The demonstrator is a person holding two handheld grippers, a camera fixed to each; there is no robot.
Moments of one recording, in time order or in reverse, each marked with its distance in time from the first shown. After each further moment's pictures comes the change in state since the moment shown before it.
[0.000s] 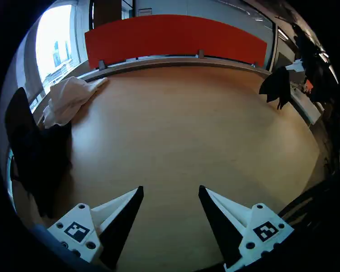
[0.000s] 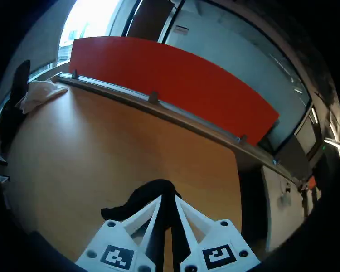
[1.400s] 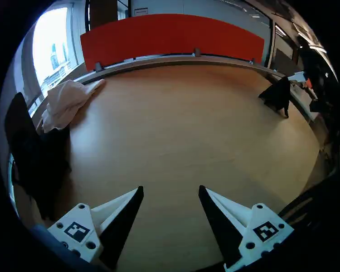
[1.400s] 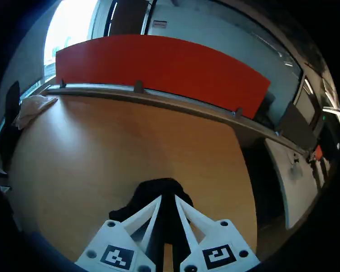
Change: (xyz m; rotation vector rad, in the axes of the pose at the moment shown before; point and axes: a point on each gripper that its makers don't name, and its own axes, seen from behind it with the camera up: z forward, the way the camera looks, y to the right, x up) left arm 0.005 0.005 0.000 -0.001 -0.010 0.030; right arm -0.069 0.017 0.016 0.024 -0.020 0.179
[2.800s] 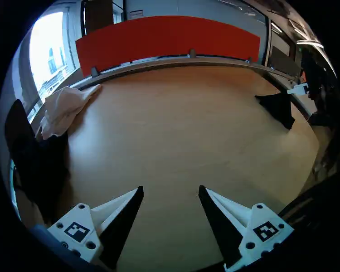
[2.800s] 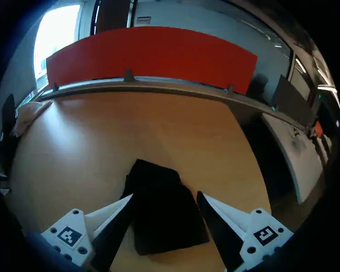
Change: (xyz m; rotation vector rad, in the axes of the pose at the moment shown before) left arm 0.012 0.012 -0.003 -0.004 0.010 0.031; right arm -0.069 0.010 -0.001 -0.007 -0.034 0.125
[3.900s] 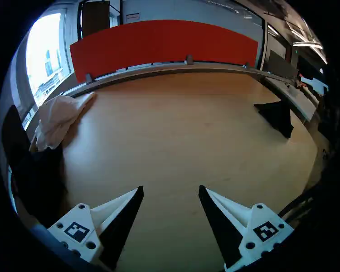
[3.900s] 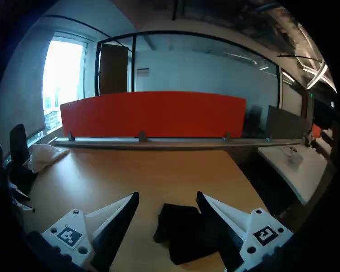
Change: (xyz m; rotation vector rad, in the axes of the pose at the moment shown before) left arm 0.037 -0.001 0.019 -0.039 0.034 0.006; right arm 0.076 -0.061 -0.110 0.035 0.444 0.077
